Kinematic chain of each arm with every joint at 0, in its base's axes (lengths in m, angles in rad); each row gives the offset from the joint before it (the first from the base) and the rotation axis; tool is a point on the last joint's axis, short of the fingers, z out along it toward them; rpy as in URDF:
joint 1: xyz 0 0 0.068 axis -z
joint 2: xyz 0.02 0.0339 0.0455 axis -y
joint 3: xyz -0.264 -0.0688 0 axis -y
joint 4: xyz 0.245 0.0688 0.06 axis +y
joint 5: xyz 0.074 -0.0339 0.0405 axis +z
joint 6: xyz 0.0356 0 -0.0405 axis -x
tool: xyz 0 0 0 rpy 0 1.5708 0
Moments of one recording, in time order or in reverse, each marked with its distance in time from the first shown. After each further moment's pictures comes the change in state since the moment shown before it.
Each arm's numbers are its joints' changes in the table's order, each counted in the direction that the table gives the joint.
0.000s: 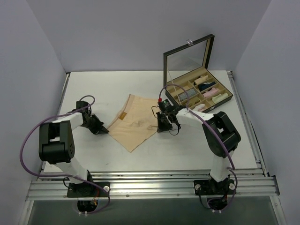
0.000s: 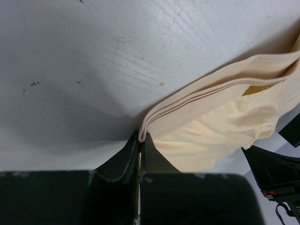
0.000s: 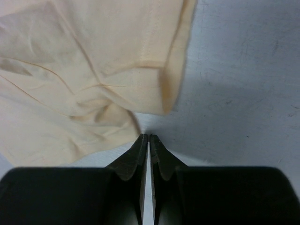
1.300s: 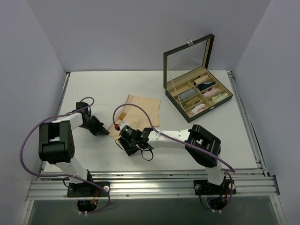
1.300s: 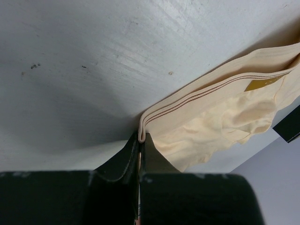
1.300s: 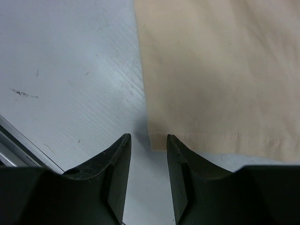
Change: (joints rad) left arm -0.006 0.002 -0.014 0.023 -0.033 0.025; right arm -0.530 -0.095 0.167 -0.038 -0.154 0.117
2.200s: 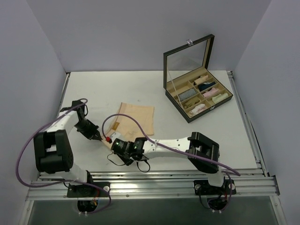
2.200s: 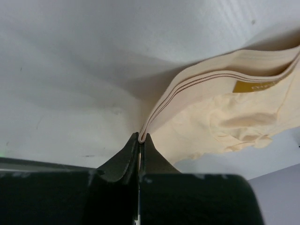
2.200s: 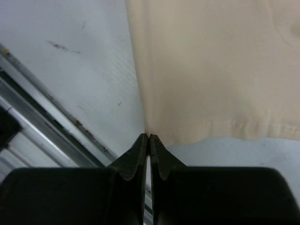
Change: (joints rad) left arm -0.016 0.089 0.117 0.418 0.190 0.032; right arm -0.148 0.001 0.084 0.164 -0.108 -0.003
